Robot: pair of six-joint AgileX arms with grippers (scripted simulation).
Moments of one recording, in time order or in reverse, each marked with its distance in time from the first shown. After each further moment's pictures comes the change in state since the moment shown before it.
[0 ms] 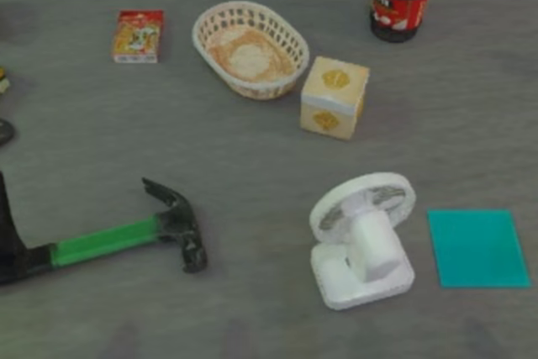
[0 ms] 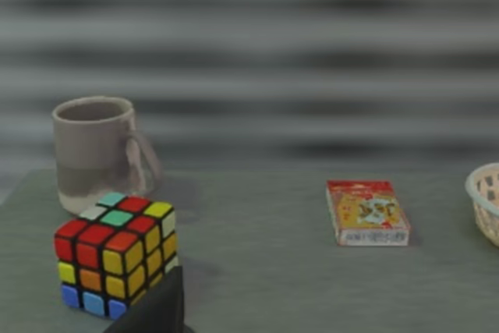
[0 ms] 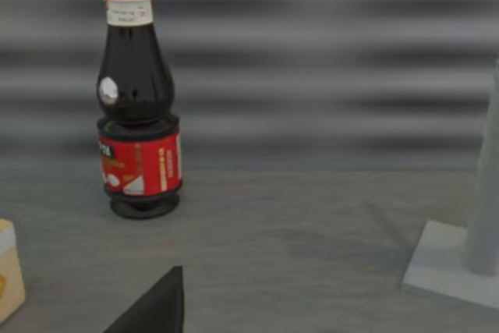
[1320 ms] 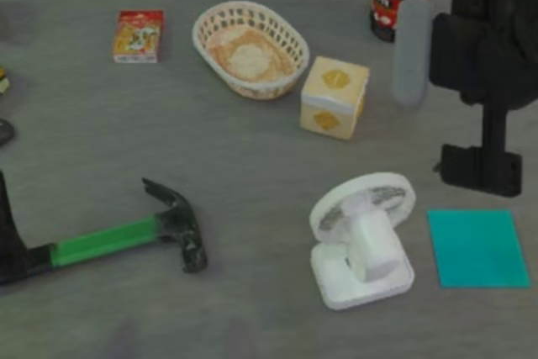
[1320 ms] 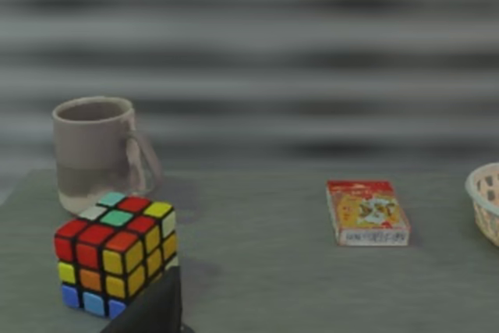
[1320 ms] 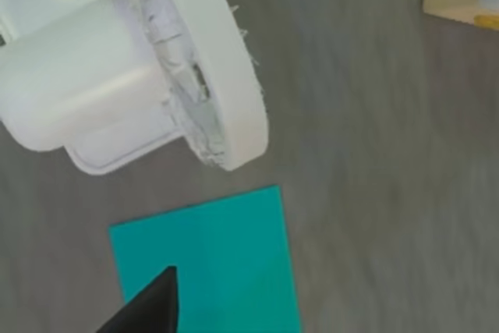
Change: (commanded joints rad) left arm 0.000 0.000 0.000 0.000 0.000 0.000; right arm 0.525 1.545 1.445 -1.092 -0.001 -0.905
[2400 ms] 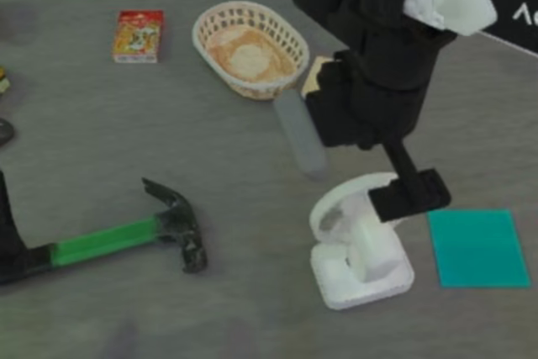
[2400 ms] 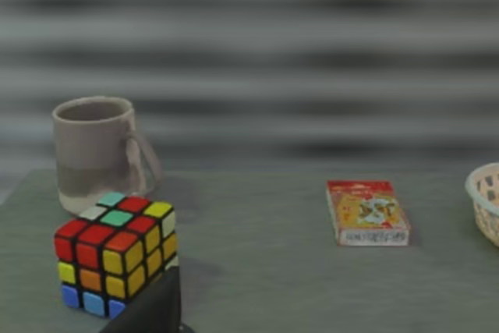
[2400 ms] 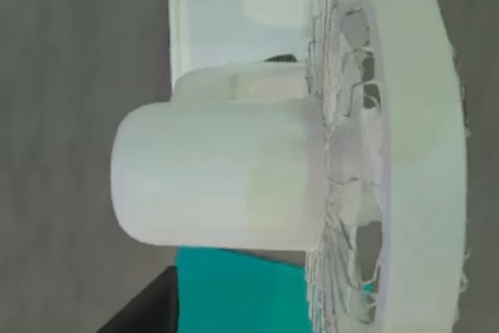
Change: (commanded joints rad) left arm 0.000 0.000 0.000 0.000 0.000 0.000; right arm 0.147 0.434 0.313 -0.254 0.003 -0.257
